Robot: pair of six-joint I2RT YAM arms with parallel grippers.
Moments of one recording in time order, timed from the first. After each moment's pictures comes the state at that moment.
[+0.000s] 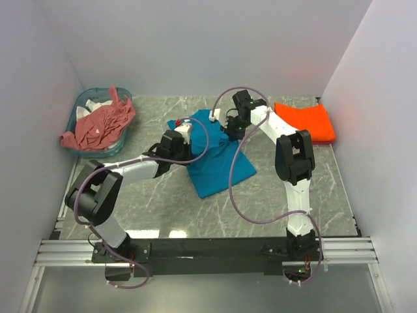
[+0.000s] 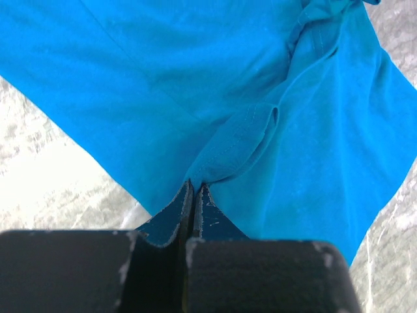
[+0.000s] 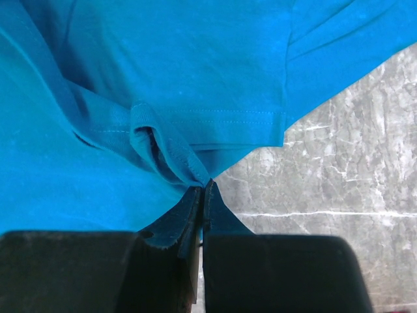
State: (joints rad) left arm -0.54 1.64 0.88 0.15 0.06 -0.31; right arm 0.35 2.20 1.88 -0.87 -0.39 -1.00
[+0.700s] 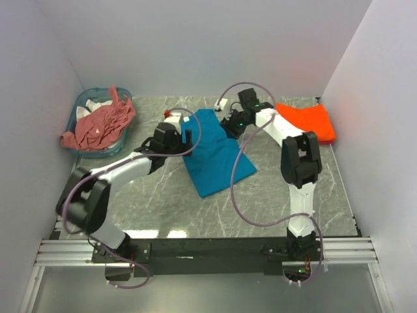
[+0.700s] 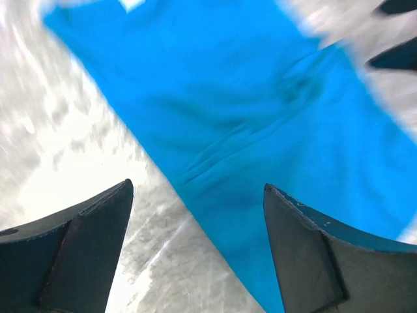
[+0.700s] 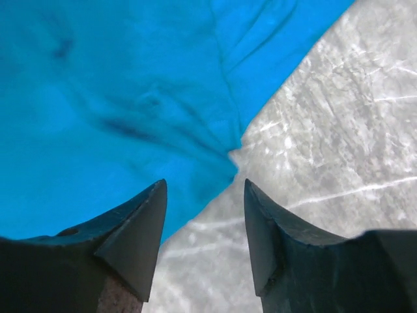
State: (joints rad) left arm -0.50 1.57 0.93 0.06 -0.12 -0.31; right arm 0.33 2.13 1.76 -0.61 -0.37 -0.72
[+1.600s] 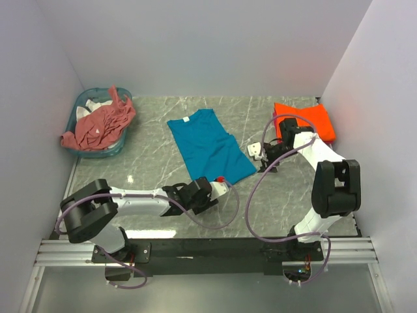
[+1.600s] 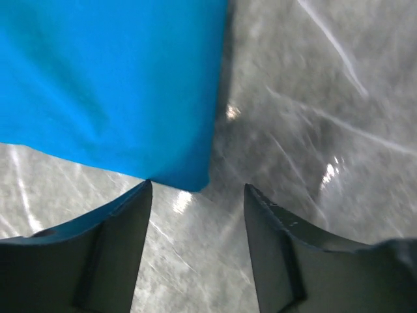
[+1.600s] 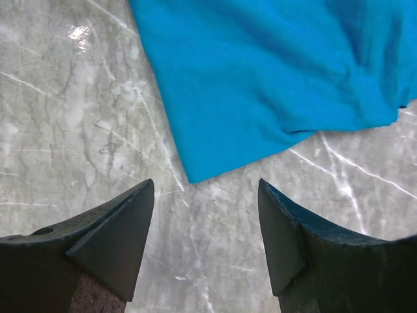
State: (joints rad) left arm -1.08 1.50 0.68 -0.05 -0.25 0.16; right arm 0.06 1.65 1.16 -0.94 -0.76 -1.77
